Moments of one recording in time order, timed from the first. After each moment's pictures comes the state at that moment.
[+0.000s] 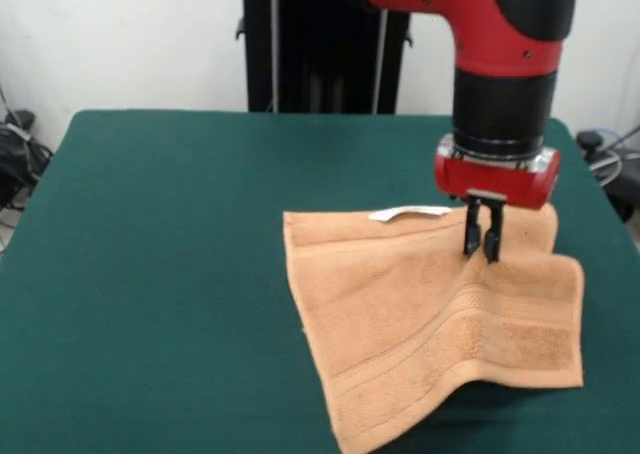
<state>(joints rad) -0.01 -0.55 -0.01 1.78 0.63 0.15 1.60</state>
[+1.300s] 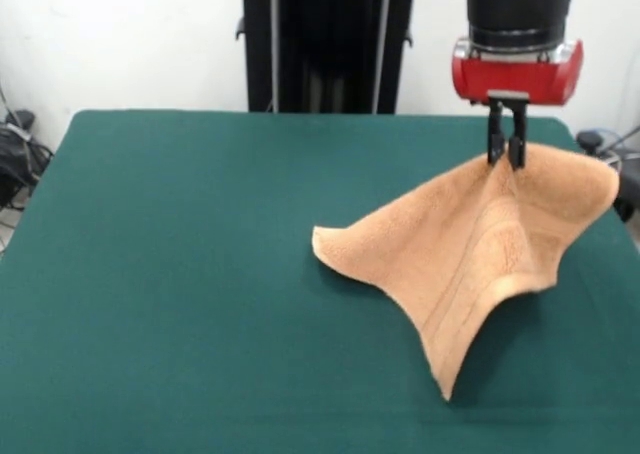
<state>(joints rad) -0.03 -0.76 -0.01 1.94 0.63 0.31 1.60</state>
